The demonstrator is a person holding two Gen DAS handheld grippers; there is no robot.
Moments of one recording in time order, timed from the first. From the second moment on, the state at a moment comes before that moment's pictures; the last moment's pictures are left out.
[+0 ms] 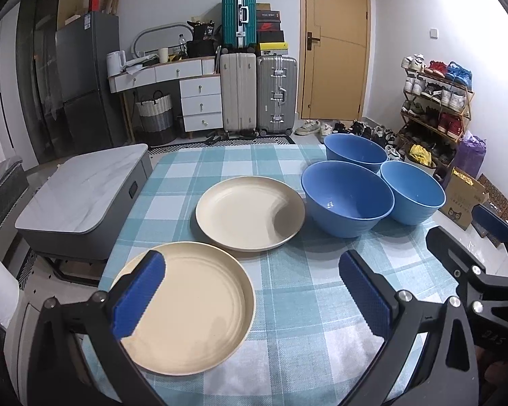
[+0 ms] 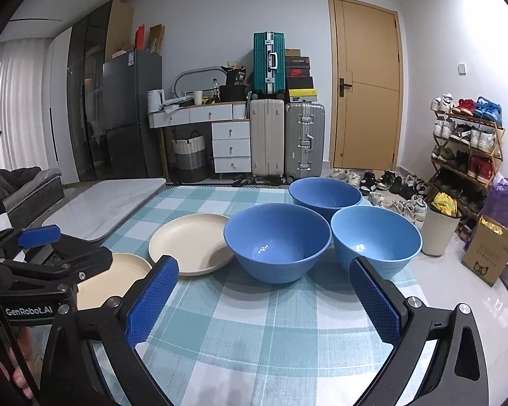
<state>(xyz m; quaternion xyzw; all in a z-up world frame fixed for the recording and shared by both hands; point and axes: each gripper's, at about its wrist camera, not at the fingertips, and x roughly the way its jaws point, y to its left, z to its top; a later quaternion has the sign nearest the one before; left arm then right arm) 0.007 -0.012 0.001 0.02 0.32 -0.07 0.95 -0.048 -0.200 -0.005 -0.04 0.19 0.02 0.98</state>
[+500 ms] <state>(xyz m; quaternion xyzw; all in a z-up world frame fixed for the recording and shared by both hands) 0.043 0.012 0.006 0.00 0.32 -0.06 0.95 -0.032 -0.199 0.013 -0.05 0.19 0.00 0.98</state>
